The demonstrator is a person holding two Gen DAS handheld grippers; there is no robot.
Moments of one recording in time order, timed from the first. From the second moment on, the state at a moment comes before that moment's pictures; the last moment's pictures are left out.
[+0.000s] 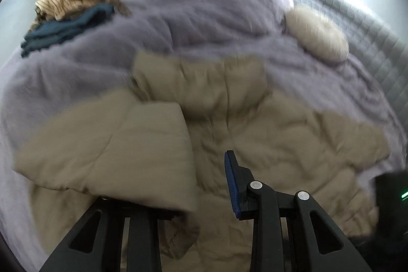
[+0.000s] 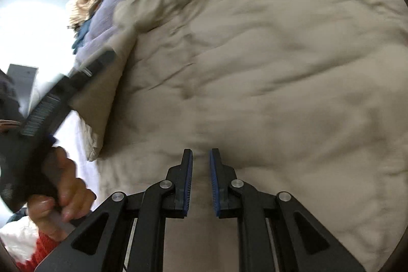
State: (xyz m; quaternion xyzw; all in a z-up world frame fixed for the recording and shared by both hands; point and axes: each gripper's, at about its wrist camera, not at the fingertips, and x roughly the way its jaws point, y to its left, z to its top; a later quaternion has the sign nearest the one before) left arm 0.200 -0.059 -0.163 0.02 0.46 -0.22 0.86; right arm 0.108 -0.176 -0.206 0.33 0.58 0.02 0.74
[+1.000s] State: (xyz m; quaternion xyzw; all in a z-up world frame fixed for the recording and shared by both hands) left arm 0.169 0.167 -0.223 -0.13 0.54 -0.05 0.83; right arm 0.194 -0.029 -0.151 -0.11 0.45 0.04 0.88
